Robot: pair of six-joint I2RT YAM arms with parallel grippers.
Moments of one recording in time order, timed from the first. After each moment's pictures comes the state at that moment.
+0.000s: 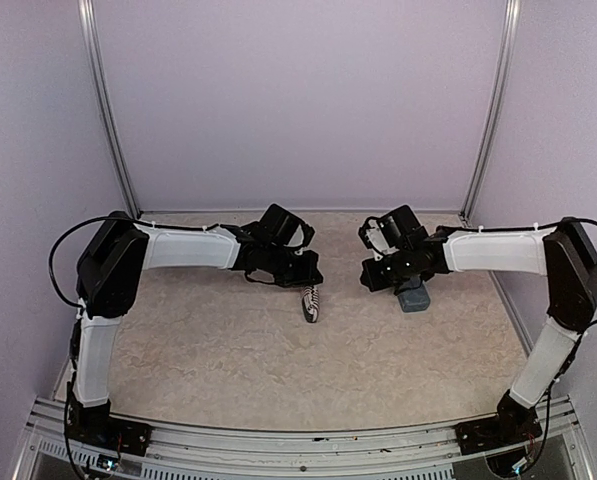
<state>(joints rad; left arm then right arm) -0.78 2.17 1.61 -0.21 0.25 -0.59 0.61 1.72 1.13 -0.28 -0.01 0.23</state>
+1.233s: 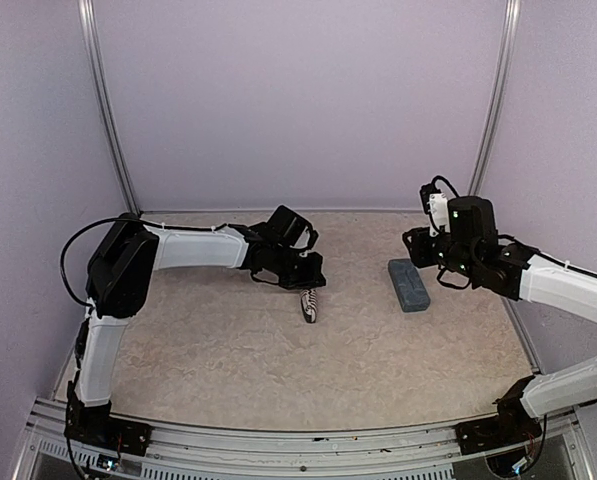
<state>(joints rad) -0.79 2.23 1.69 -0.28 0.25 -0.61 0.58 1.19 0.85 -0.07 0.26 0.17</state>
